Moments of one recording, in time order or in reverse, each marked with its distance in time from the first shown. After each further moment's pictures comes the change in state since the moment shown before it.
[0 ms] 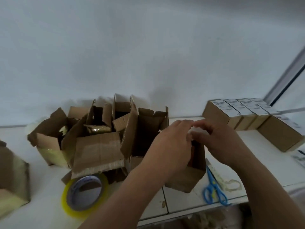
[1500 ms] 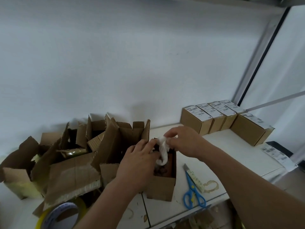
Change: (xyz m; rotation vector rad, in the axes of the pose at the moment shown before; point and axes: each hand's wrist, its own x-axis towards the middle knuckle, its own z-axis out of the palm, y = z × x) left_hand 0.013 -0.037 0.035 0.698 -0.240 0.151; right_hand 0.028 0.016 -0.019 -0.041 -0.119 -0.015
